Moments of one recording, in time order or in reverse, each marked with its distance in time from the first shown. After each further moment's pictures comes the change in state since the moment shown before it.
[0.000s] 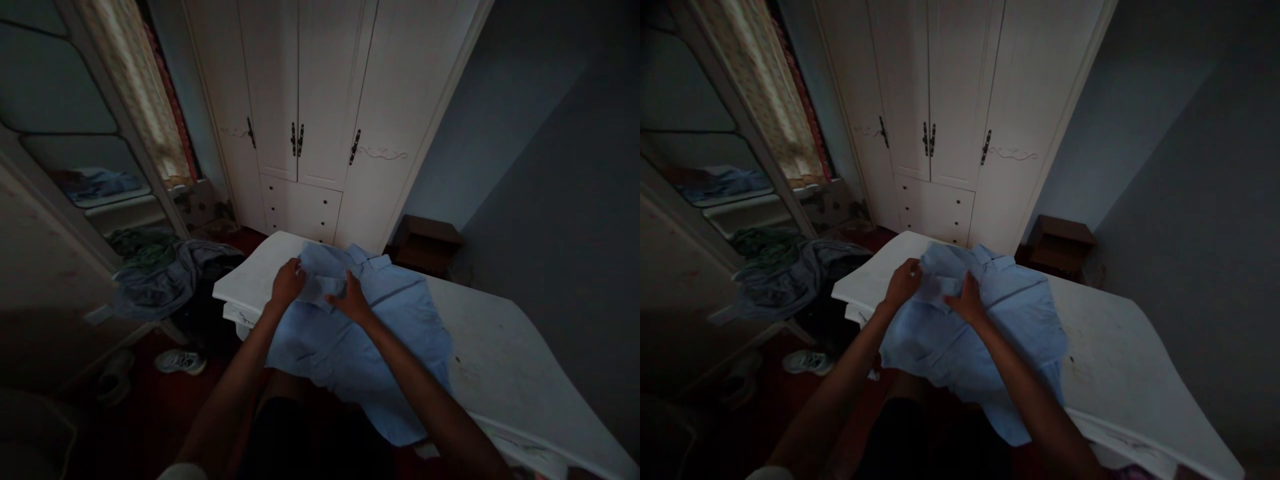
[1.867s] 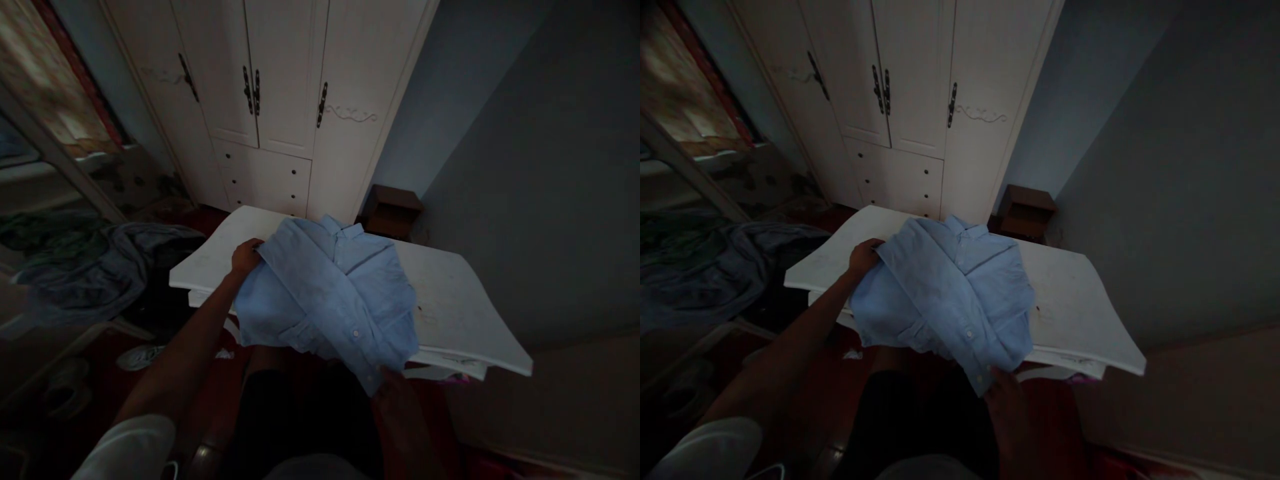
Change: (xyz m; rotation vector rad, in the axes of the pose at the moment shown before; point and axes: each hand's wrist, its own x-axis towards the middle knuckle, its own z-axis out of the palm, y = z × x) left_hand 0.048 -0.084 0.038 -0.081 -0.064 -0.042; right_hand -0.279 0.080 -0.036 0.681 0.272 0.444
